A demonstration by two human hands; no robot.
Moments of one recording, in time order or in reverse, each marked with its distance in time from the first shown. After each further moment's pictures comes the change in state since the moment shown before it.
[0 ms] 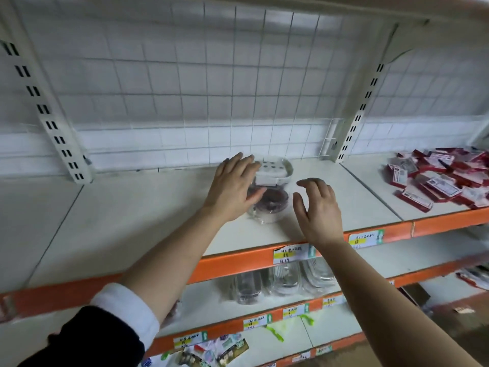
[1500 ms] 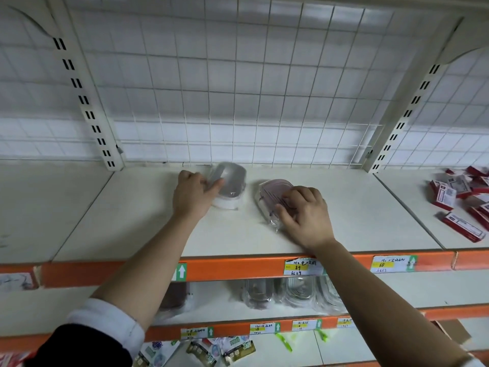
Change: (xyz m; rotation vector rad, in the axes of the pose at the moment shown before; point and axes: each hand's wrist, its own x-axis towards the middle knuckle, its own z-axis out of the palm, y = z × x) left_hand -0.045 -0.077 -0.003 -0.155 0.049 -0.822; right_hand 0.021 -0.013 0.039 0.090 -0.361 -0.045
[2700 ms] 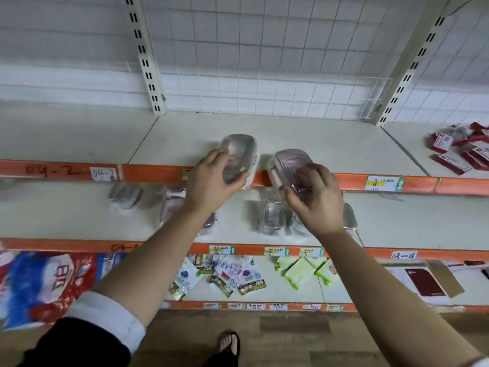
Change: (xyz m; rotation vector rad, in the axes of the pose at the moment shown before) left_hand -0.198 -0.009 -0.079 -0.022 0.260 0.496; right_hand -0.165 -0.061 -0.032 0.171 0.219 -0.093
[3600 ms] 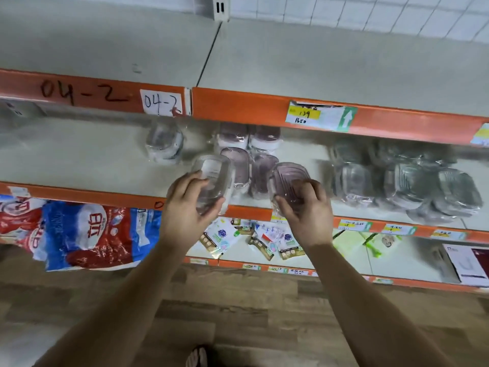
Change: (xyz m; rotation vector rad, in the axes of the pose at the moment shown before) left_hand -0.186 -0.228 -0.035 0.103 -0.123 -0.241; right_hand -0.103 -0.068 0.259 -0.003 -0.247 0.224
